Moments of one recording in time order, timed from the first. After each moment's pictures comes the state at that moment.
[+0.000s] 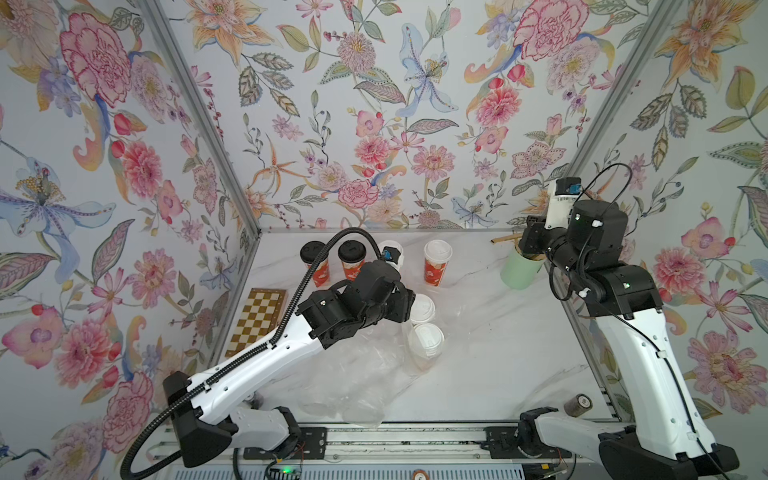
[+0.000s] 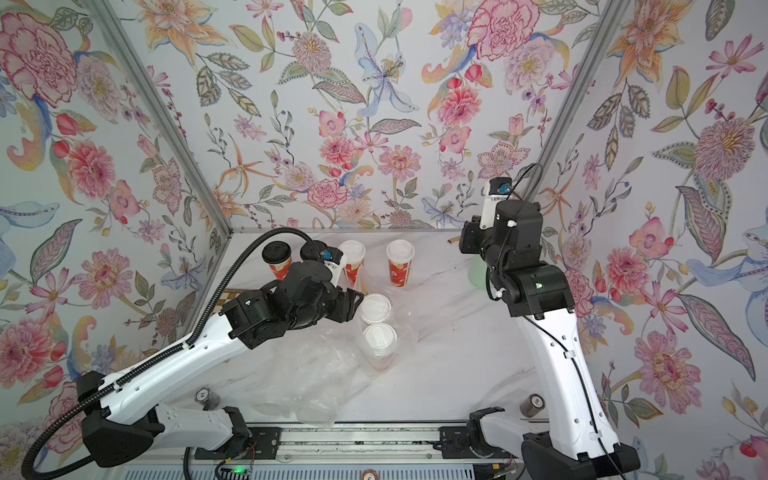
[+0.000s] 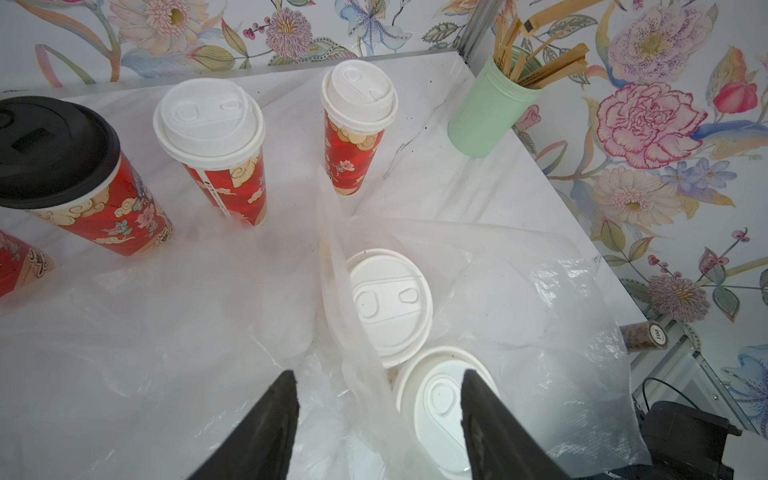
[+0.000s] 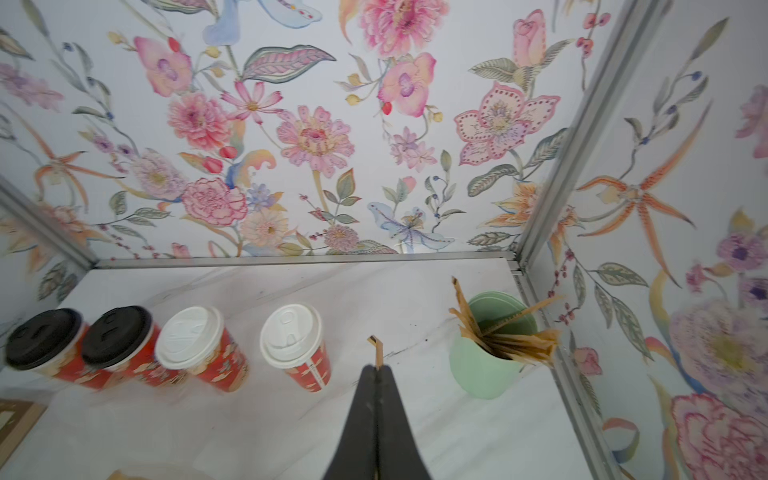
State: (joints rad) left arm -0.96 1.33 1.39 -0.74 -0.20 -0.49; right arm 0.30 1.20 1.68 -0.79 0.14 0.13
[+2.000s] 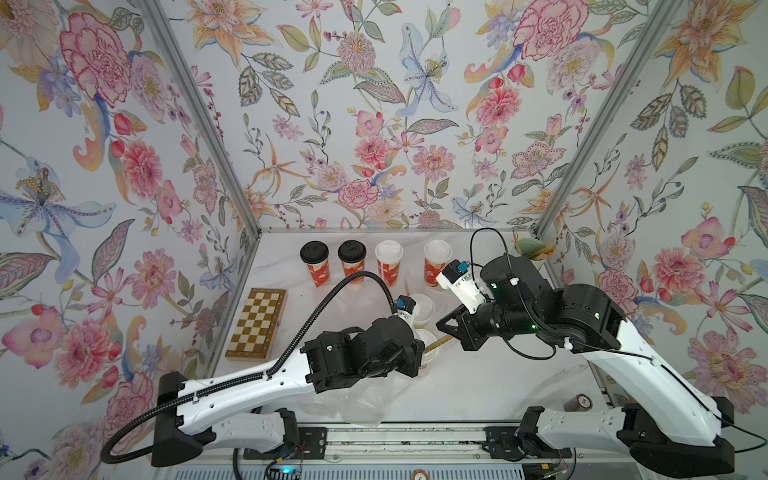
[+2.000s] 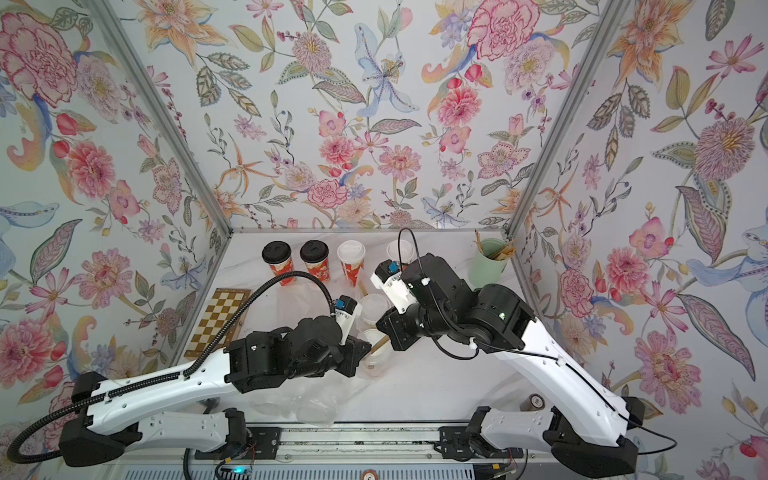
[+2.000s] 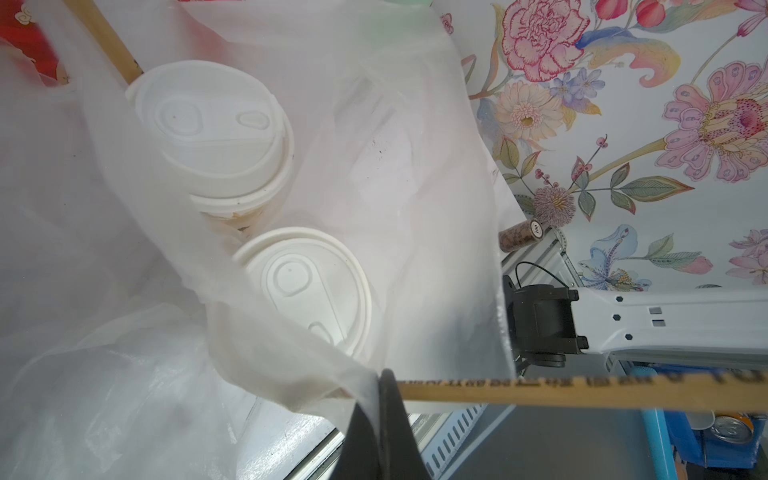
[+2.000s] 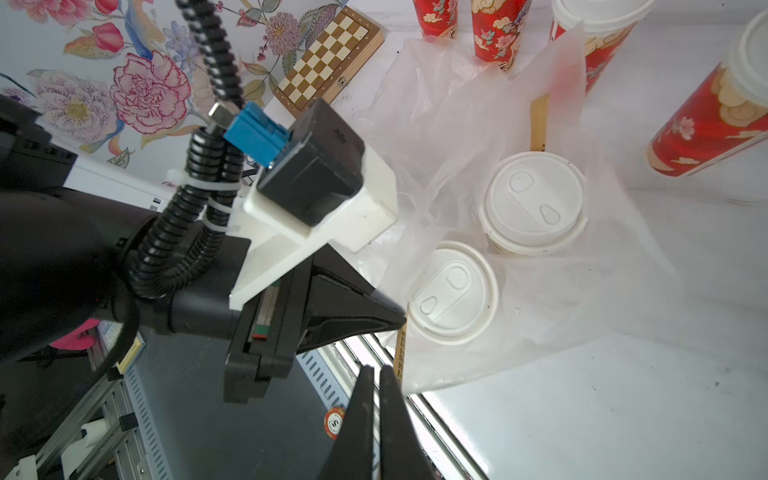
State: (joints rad) left arm -1.24 1.19 1.13 -0.60 -0.16 -0.76; right arm 0.99 1.22 1.67 -1.25 -0.15 0.33
